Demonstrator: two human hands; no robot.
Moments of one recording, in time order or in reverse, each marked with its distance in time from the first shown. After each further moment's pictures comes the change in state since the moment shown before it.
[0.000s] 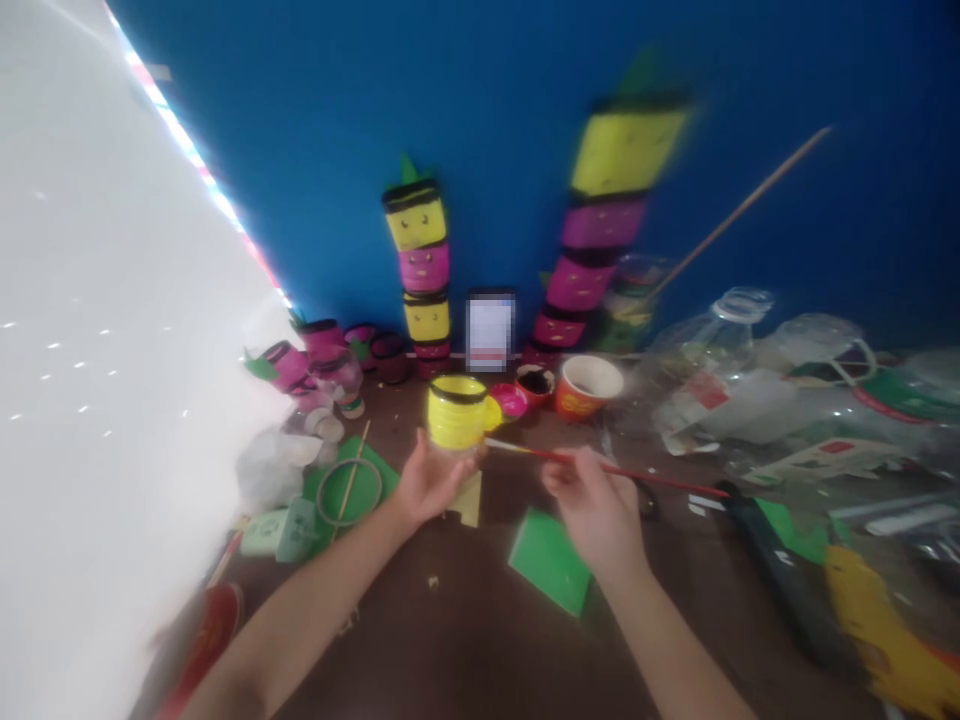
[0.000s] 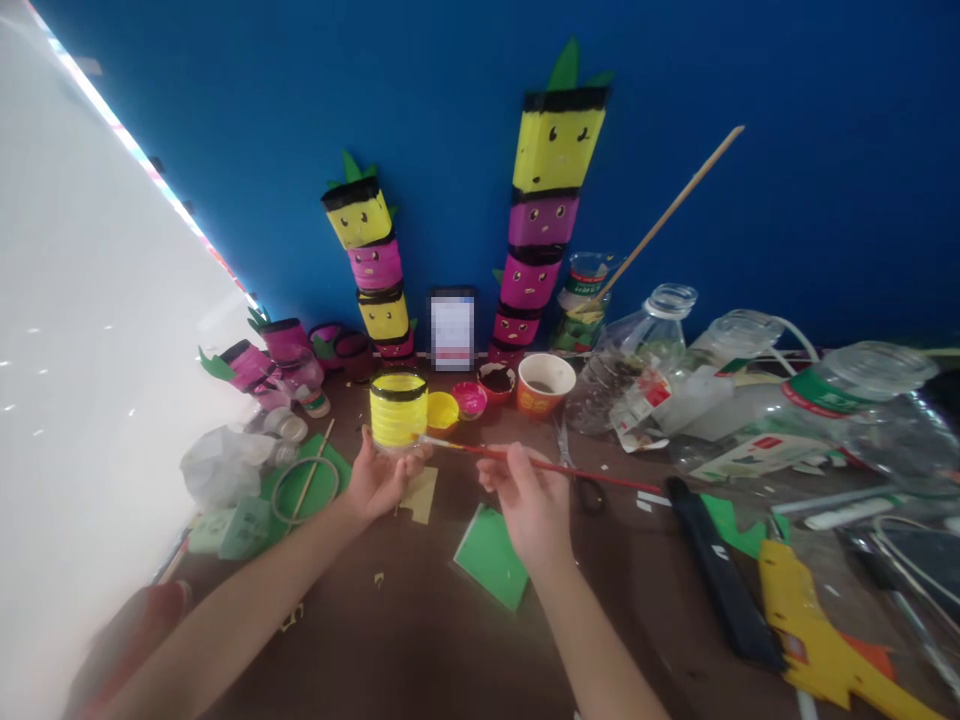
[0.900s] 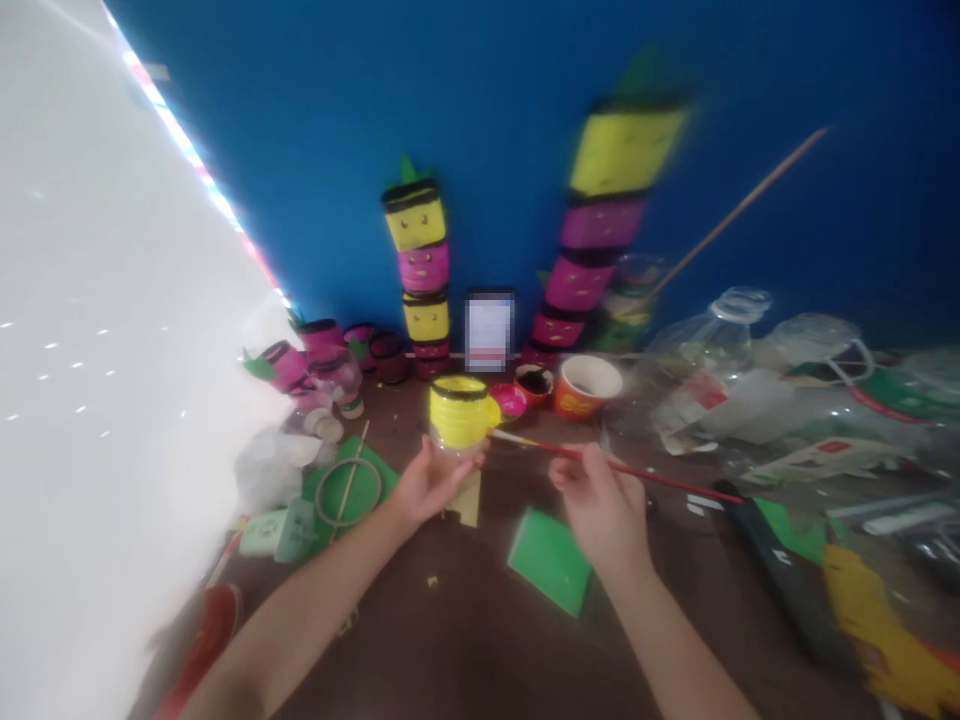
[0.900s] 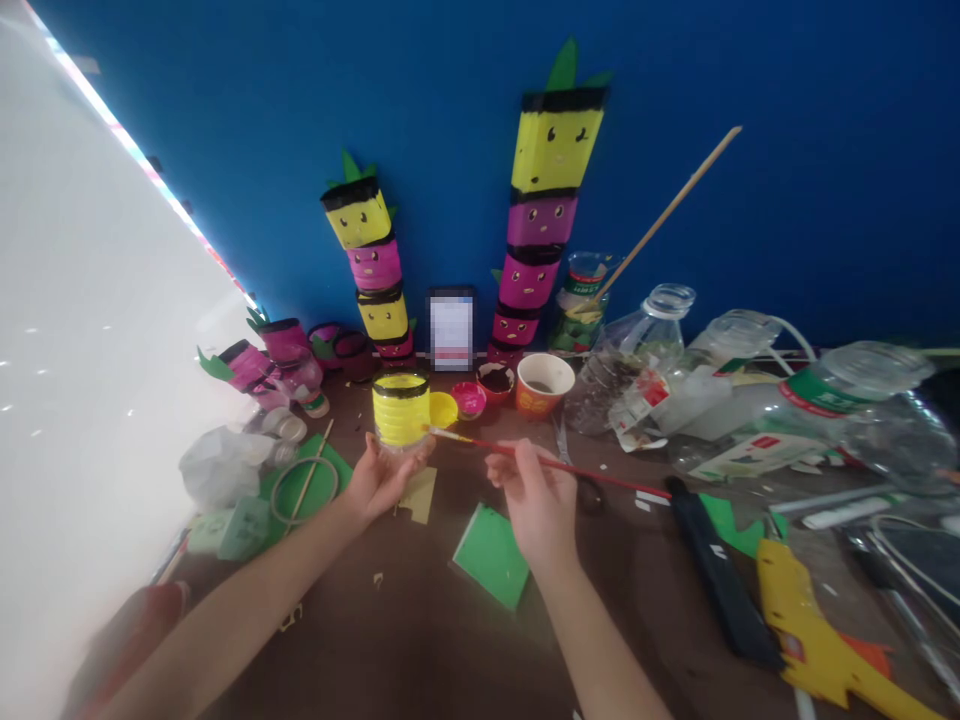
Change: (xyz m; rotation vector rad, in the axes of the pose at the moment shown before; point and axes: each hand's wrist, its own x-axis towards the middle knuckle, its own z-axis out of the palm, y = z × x) left_hand 0.008 -0.003 -0.014 0.128 -0.044 0.134; right_hand 0.003 0.002 -0.003 -0.041 0.075 -0.072
